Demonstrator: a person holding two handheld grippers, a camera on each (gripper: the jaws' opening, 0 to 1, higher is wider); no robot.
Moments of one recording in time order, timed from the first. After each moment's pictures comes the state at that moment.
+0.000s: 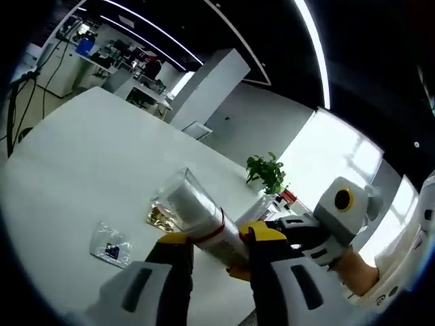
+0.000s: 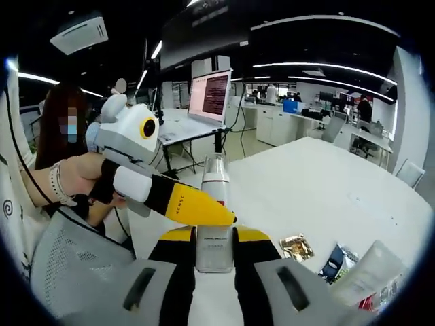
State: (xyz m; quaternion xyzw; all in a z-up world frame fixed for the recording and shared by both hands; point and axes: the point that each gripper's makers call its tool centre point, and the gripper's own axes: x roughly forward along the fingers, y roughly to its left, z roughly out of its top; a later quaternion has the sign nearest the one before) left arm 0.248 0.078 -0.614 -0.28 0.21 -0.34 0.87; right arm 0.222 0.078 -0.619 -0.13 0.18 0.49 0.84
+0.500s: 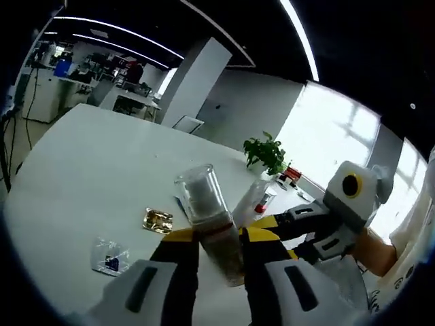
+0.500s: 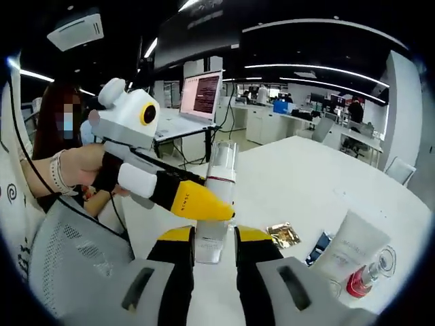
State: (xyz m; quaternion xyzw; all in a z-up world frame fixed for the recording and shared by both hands) left arm 0.246 0.052 -0.620 -0.15 0.22 -0.36 0.90; right arm 0.213 0.043 -0.616 -0.12 0.18 0.47 0.85
